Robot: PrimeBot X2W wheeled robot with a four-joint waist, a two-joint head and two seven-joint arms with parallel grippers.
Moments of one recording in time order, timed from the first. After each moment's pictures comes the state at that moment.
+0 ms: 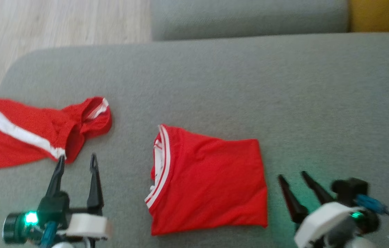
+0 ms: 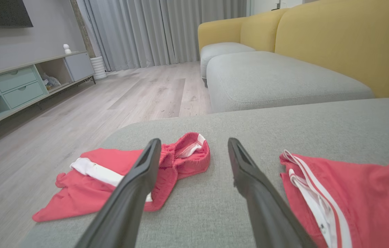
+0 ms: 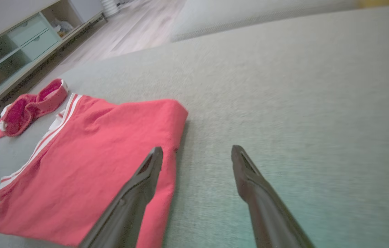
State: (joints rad) left arm -0.04 0.48 -0.55 0.00 -0.50 0.50 -0.17; right arm 0.12 -0.10 0.16 0.06 0.32 0.13 0.19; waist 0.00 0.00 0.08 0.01
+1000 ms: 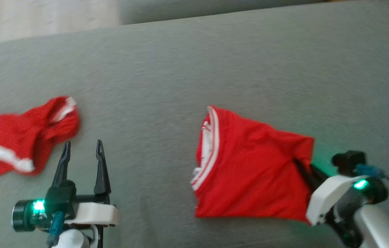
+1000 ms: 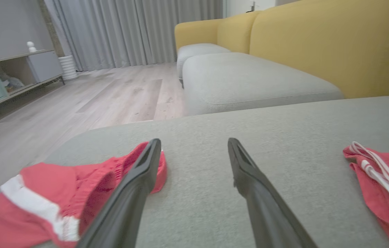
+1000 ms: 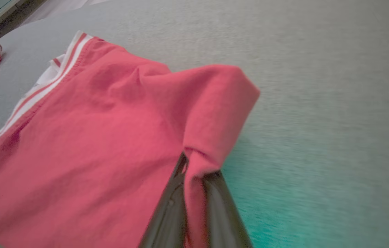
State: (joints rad) left arm -0.12 0.41 -0.55 0.08 -0.48 0.48 -0.23; right arm -0.11 -0.26 0.31 0.32 0.41 0.13 0.18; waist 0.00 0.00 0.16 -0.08
